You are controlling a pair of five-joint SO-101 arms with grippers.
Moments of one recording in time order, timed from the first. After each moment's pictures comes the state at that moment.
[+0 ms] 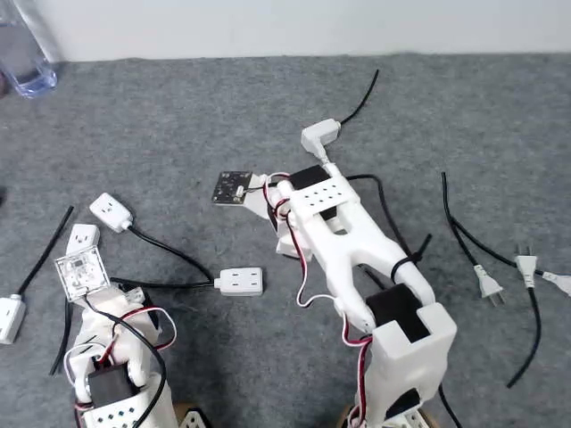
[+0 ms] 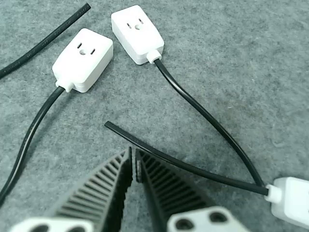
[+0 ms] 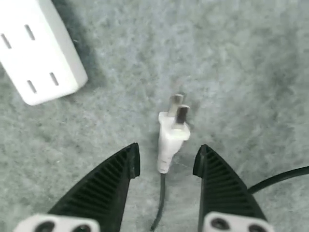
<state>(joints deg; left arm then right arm) -22.0 -103.8 97.0 66.2 14.5 -26.5 16.1 6.4 68.9 50.3</state>
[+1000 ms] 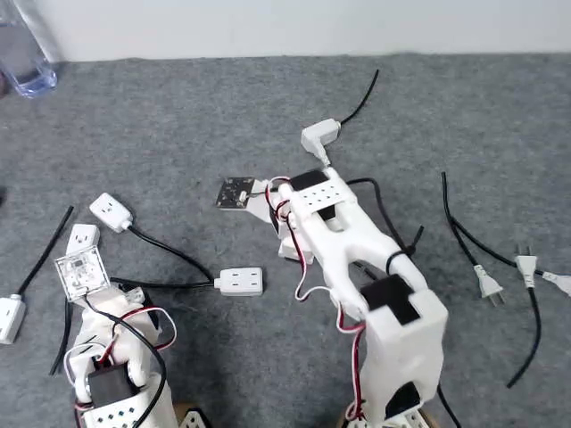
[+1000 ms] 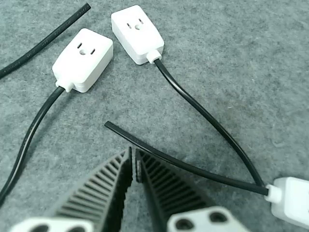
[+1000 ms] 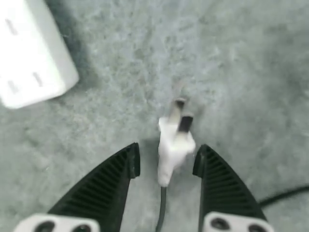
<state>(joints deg) -22.0 -103.8 97.0 66.2 14.5 -26.2 22.3 6.4 65.1 50.5</state>
